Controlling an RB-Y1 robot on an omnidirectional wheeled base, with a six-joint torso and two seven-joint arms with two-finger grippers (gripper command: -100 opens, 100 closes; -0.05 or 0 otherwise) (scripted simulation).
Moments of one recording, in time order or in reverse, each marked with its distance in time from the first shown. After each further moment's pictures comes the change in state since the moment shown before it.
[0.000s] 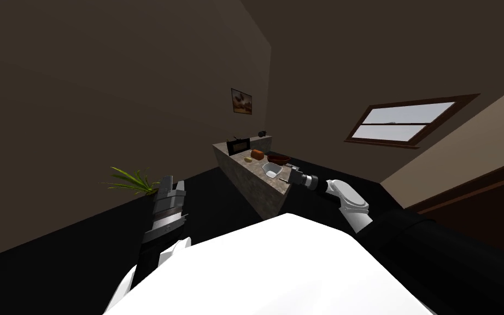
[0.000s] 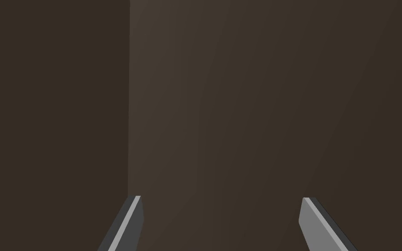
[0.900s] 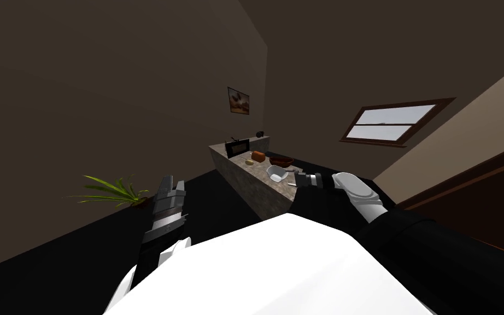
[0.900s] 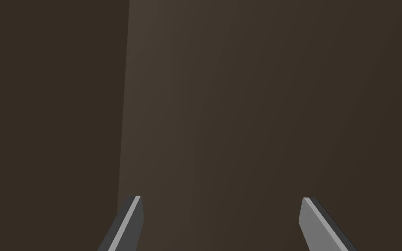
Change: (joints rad) left arm 0.000 0.000 0.000 0.000 0.000 0.000 0.000; right arm 0.007 -0.187 -0.050 0.074 0.258 -0.137 0.135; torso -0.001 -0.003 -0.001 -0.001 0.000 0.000
